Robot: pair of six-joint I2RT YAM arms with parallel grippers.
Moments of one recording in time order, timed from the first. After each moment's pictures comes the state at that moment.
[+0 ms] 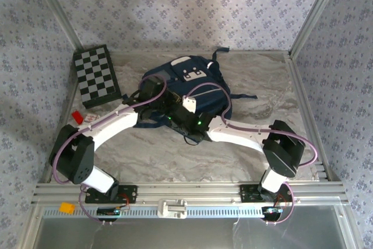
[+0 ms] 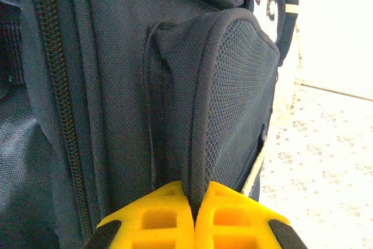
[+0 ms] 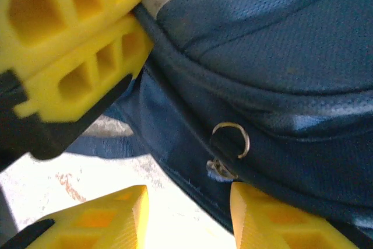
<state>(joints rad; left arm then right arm) -0.61 1.50 1.02 -0.17 0.13 -1.53 1.04 1.67 1.18 -0.37 0.39 1.02</state>
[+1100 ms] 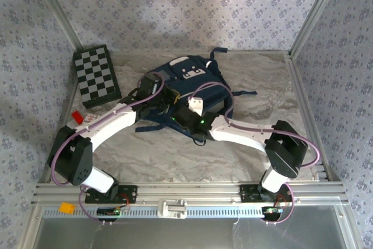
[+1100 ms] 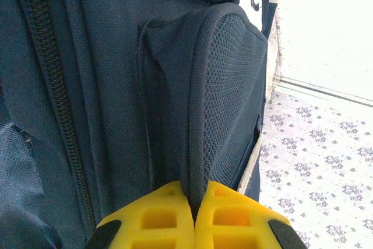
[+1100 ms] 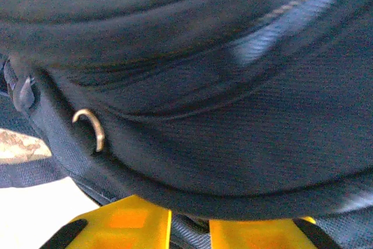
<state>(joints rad) -0.59 1.49 1.04 -0.17 0.17 -1.56 1.02 1.65 1.16 -0.51 0.48 0.92</state>
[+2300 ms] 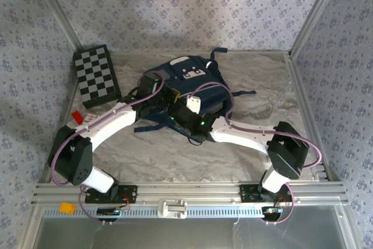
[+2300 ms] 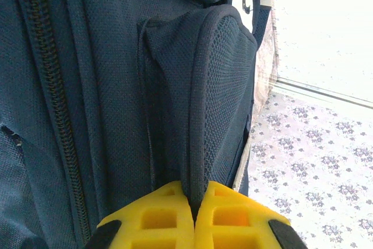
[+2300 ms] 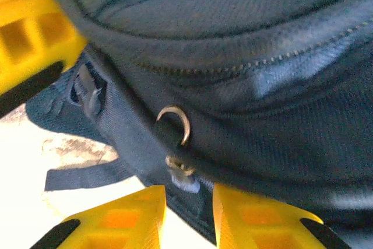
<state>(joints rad) -0.59 1.49 1.05 -0.18 0.17 -1.57 1.03 1.64 1.15 -0.39 0.45 1.00</state>
